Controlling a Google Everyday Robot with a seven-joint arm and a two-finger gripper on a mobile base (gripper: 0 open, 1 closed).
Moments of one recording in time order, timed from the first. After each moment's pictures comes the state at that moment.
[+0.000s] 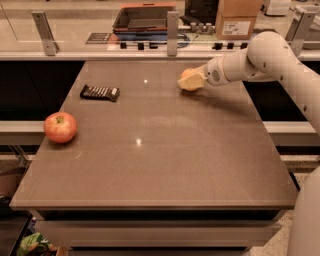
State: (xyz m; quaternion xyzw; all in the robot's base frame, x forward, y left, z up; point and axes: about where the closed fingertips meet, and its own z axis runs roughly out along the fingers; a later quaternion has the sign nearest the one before) arm 0.765 -0.112 0.838 -0.38 0.79 0.21 0.43
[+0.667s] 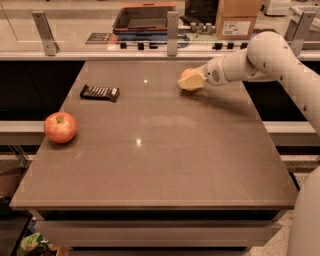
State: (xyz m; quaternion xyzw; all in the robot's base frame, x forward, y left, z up) arm 0.765 -0.111 0.838 -0.38 0.79 0.22 0.43
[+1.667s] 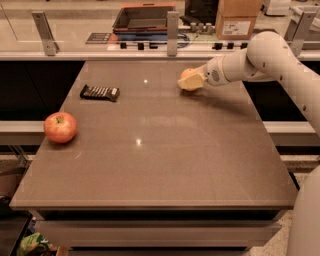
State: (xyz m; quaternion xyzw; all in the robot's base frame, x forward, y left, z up) arm 0.765 -0.111 0.838 -0.38 0.79 0.22 0.43
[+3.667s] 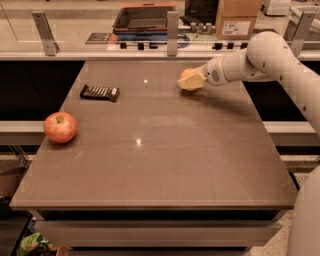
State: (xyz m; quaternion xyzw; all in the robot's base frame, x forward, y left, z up) arm 0.765 -0.110 0.839 -0.38 0.79 0.21 0.43
